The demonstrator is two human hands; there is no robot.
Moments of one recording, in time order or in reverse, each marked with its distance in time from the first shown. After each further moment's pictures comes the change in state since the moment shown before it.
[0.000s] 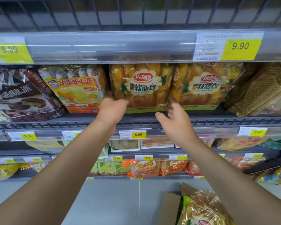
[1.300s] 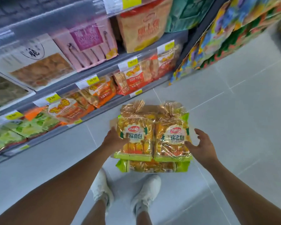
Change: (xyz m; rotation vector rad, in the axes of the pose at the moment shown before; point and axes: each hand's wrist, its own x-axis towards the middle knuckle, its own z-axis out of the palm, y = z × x) left_hand -0.210 -0.380 0.230 1.030 -0.830 -0.345; right_hand -0.357 0.433 -0.193 -0.240 0.297 0.864
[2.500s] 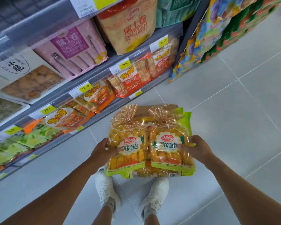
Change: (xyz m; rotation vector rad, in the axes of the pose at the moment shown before) left_hand -0.016 -0.021 -0.012 -0.255 -0.022 0.014; right_hand 0.045 0.021 0.024 0.028 -0.272 0.256
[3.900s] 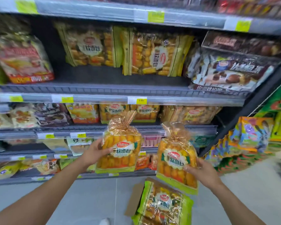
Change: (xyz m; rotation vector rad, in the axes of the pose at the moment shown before) left_hand -0.419 0.063 -0.267 -0.499 0.457 0.489; right_hand -0.370 -0.229 -0.155 -0.060 0.052 -0.801
